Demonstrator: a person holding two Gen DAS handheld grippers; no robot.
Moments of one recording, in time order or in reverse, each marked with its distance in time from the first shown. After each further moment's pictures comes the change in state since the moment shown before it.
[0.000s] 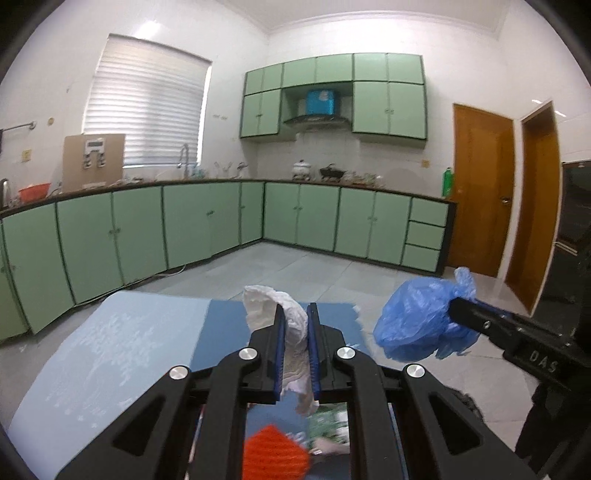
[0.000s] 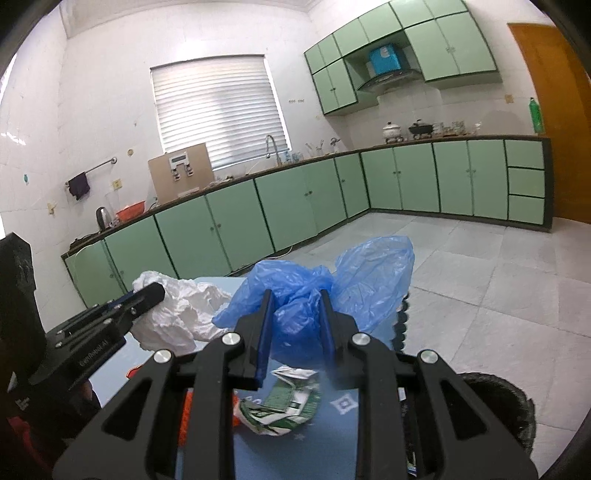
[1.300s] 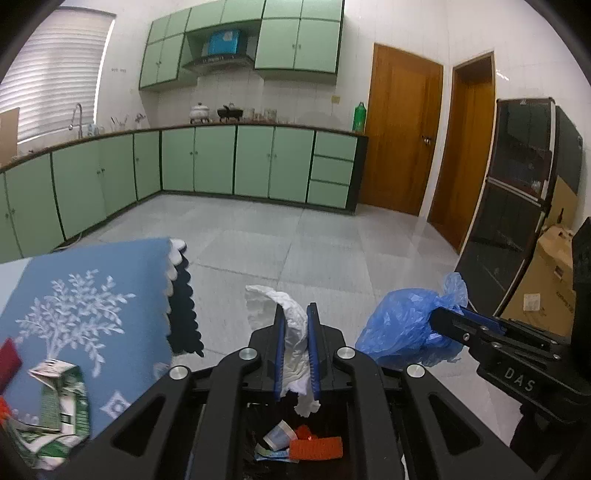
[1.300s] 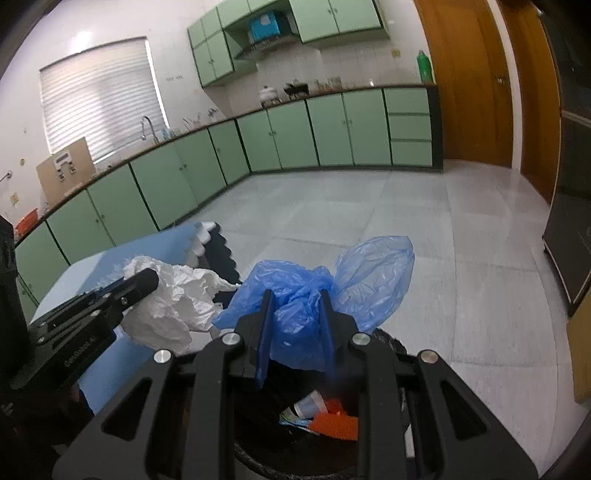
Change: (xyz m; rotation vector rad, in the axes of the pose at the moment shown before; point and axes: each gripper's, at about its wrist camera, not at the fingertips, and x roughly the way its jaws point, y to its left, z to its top) left arm 0.122 -0.214 -0.087 0.094 0.241 -0.329; right arm -0.031 -0.212 -0.099 0.181 0.168 -0.402
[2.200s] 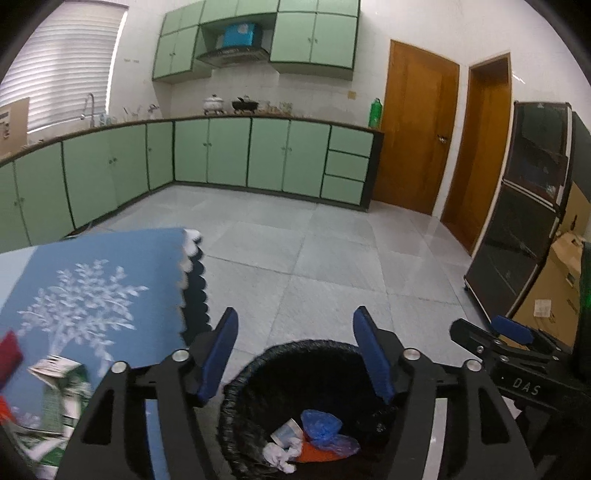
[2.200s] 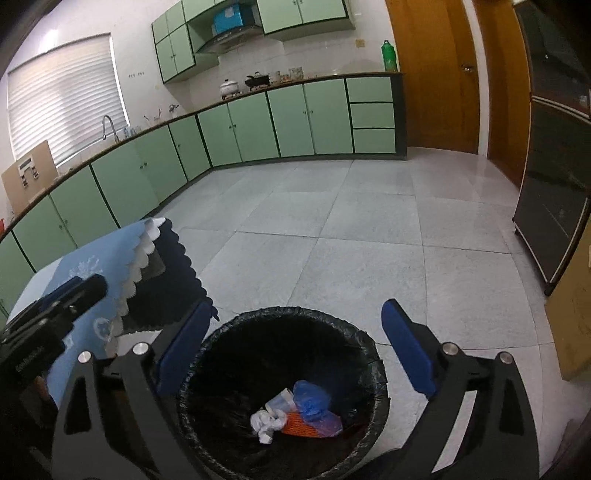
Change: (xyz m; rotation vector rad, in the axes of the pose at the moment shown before) left arm -0.001 0.016 0.006 -0.038 0.007 0.054; right arm 0.006 -0.008 0.006 0.049 -0.012 -0.124
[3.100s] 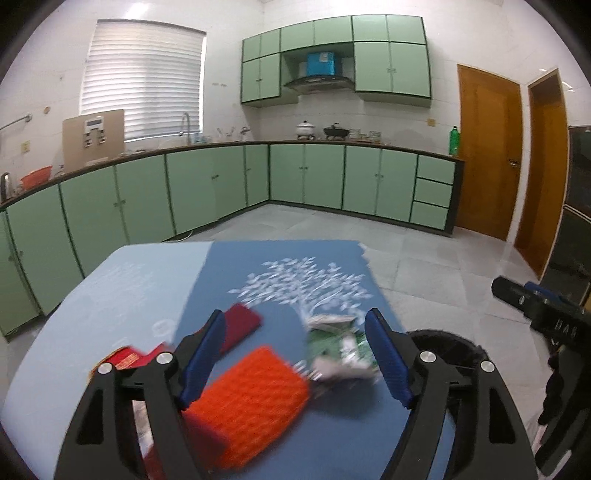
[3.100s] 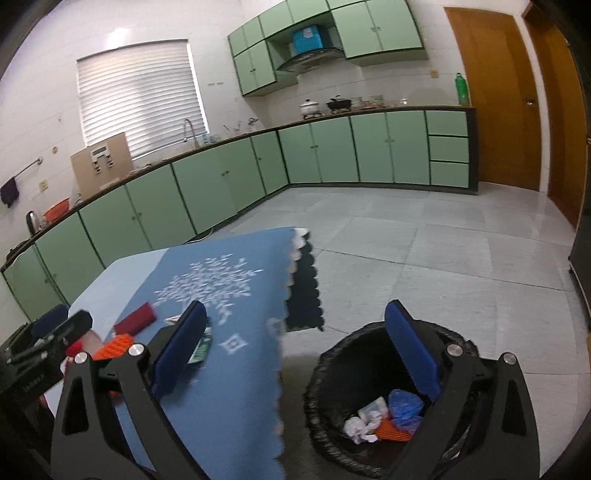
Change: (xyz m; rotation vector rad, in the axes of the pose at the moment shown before) left arm -0.184 0.148 -0.046 -0.062 -0.081 0.338; right arm -0.073 0.167 -0.019 -0.127 -0.076 0.250
